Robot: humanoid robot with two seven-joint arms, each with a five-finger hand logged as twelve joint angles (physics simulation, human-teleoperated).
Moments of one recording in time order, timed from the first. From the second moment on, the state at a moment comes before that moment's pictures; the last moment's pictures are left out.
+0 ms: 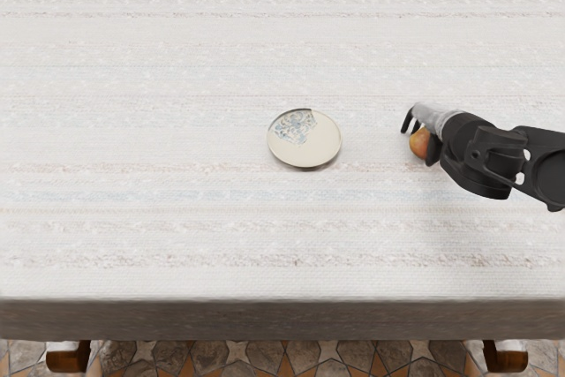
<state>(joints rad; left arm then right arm) -0.02 0.00 0.00 -0.22 0.00 0.02 0.02 1.18 -0.47 -0.08 1.17 -1.07 -0.12 -0.61</state>
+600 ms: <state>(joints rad) -0.02 0.00 0.00 -0.22 0.00 0.02 0.02 1.19 -0.45 -0.04 1.15 -1.07 -0.12 -0.61</state>
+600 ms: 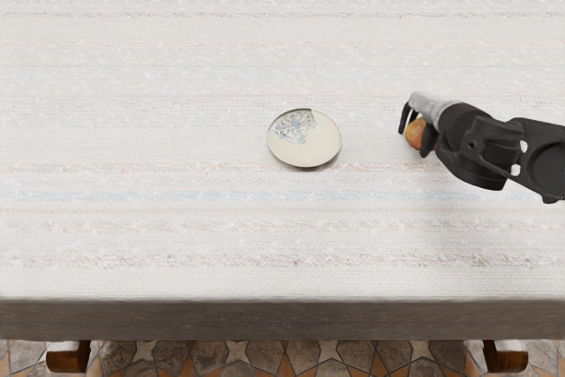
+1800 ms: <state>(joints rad) -0.02 0.00 0.00 -0.22 0.00 0.02 0.02 1.24 -0.33 0.00 1.15 -1.12 -0.14 -0.20</state>
